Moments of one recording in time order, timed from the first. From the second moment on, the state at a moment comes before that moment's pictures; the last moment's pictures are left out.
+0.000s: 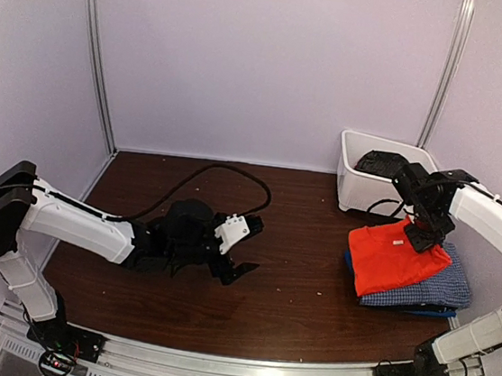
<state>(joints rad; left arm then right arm) -1.04 1.62 0.82 0.36 -0.08 0.25 0.34 1.35 1.21 -1.23 0.69 0.01</state>
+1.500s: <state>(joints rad) -0.77 1.78 1.10 0.13 0.07 -0.04 0.25 1.40 1.41 -1.02 0.84 0.01</state>
